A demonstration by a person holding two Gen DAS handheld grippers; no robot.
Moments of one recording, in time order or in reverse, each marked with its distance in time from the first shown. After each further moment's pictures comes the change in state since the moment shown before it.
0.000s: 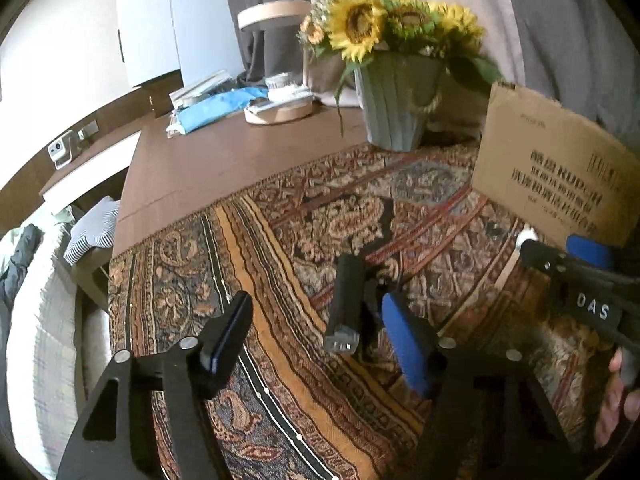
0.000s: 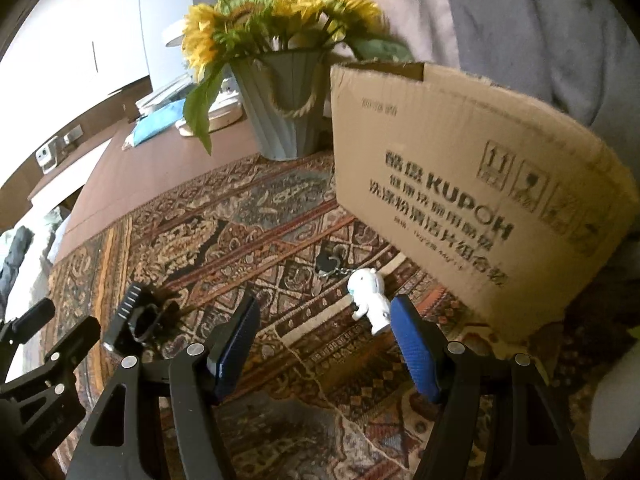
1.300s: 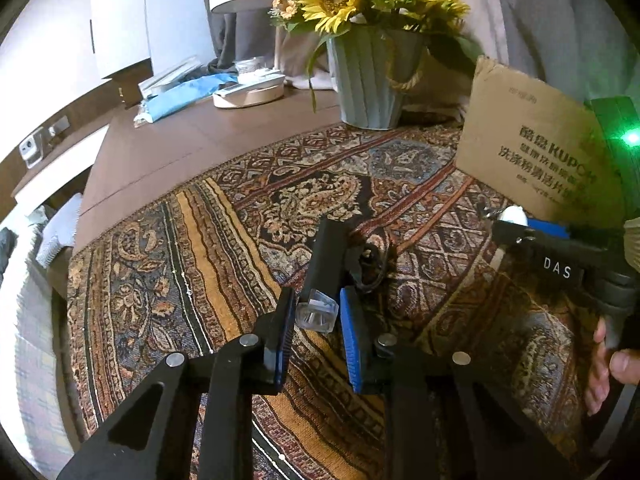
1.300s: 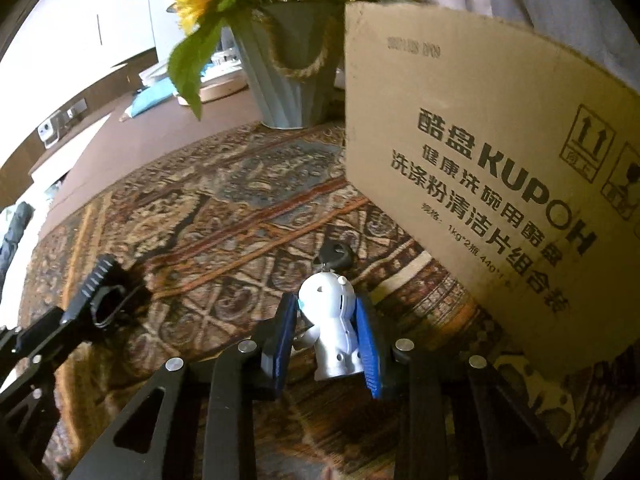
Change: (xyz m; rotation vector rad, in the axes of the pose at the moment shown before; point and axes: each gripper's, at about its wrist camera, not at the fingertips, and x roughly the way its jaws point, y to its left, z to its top) left arm 0.029 0.000 -0.007 0.027 0.030 -0.124; right arm 0.051 0.000 0.002 -0.048 0.070 0.029
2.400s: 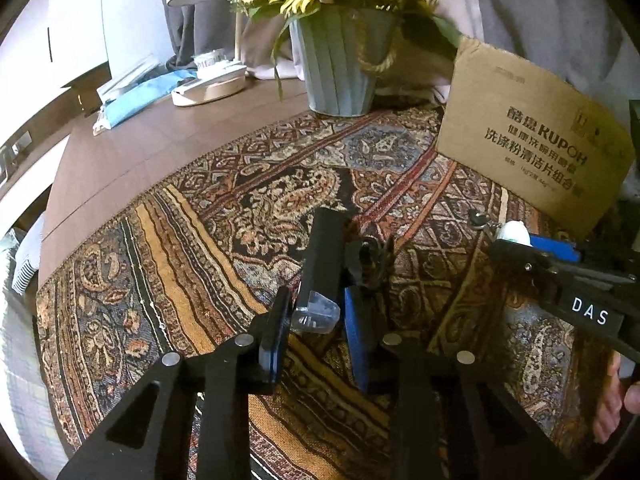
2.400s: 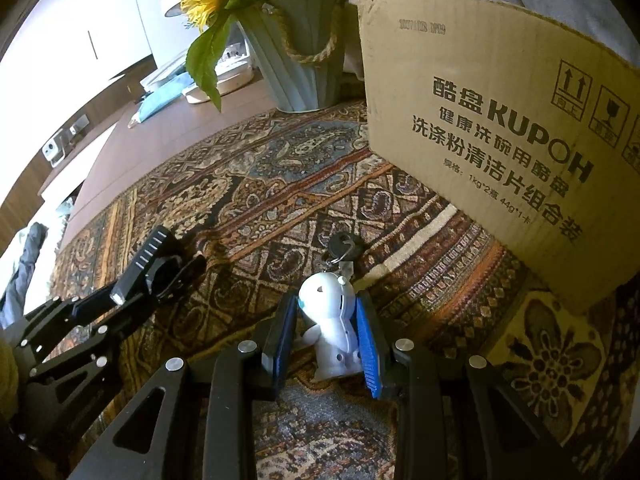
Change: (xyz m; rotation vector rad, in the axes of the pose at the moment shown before) left arm 0.026 0.005 0.013 0.088 0.033 -0.099; right arm -0.015 0.017 -0.018 0.089 0.047 0.052
